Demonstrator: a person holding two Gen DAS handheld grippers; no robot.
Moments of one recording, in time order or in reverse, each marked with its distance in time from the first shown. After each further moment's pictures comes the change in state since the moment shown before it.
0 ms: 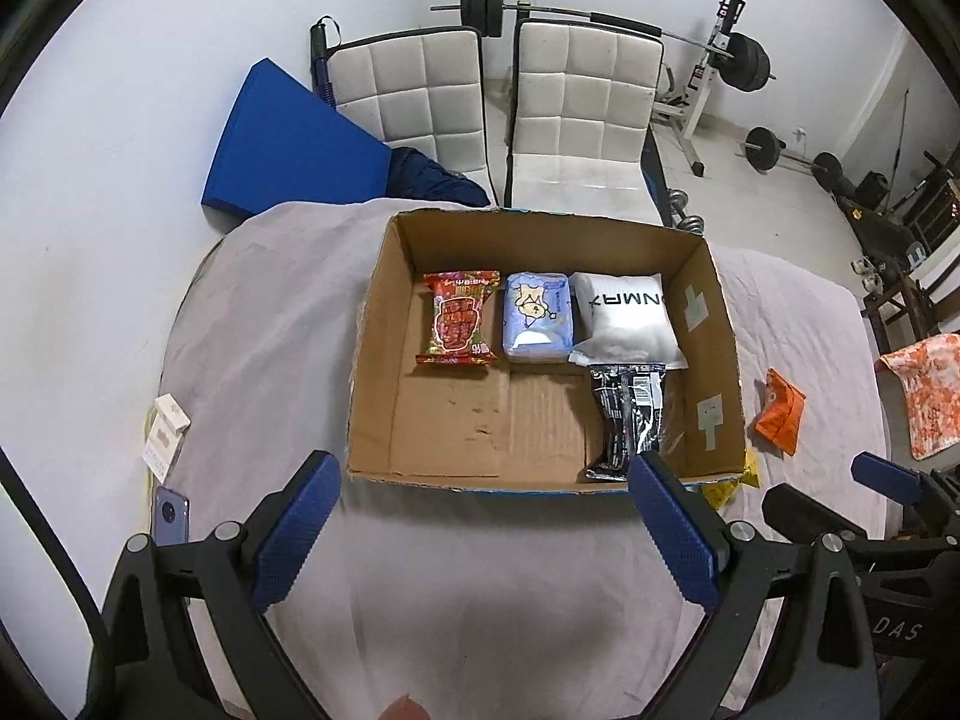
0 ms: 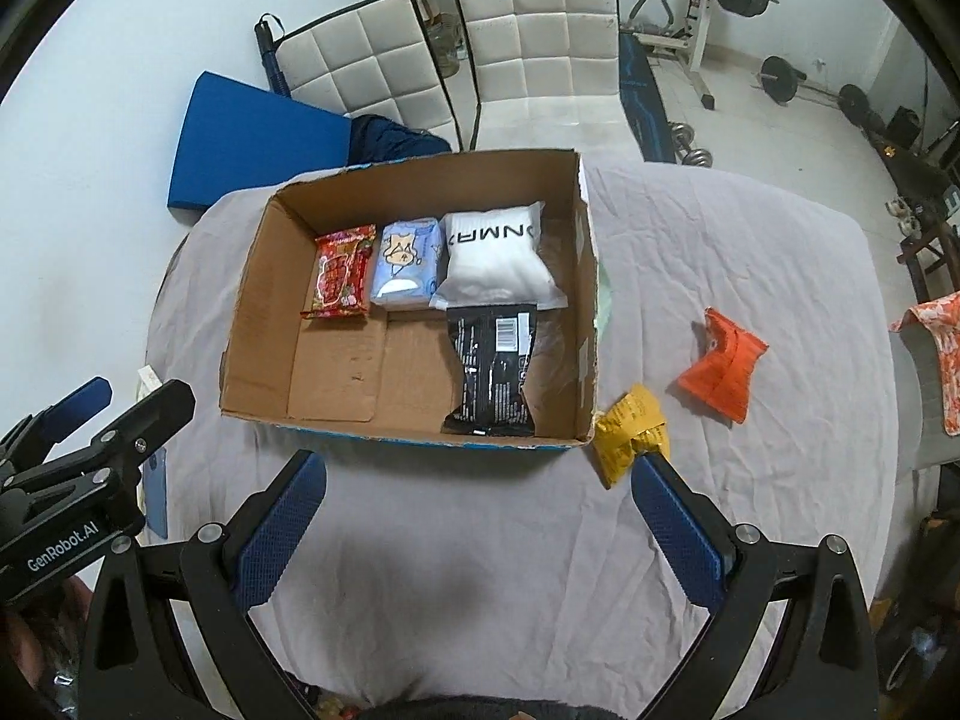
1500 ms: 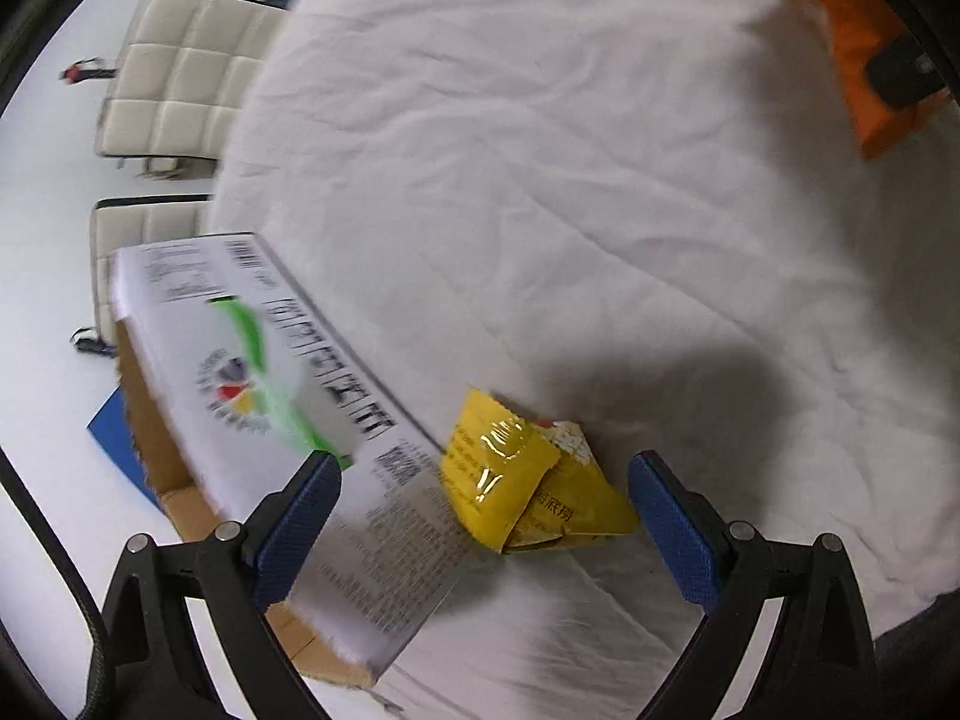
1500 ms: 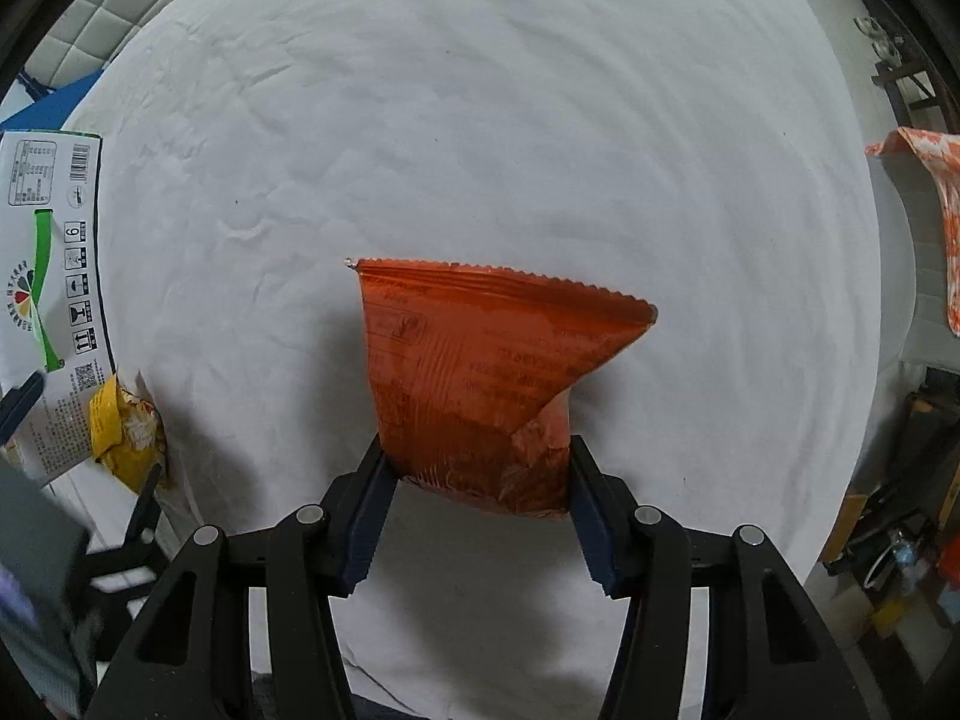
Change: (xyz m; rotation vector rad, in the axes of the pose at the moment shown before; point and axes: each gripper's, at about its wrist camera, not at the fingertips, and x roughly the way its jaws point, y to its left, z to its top) left arm 0.231 -0.365 -0.062 0.981 0.380 0.360; right arm 0.174 -0.403 -0.010 0.211 0.454 -0.055
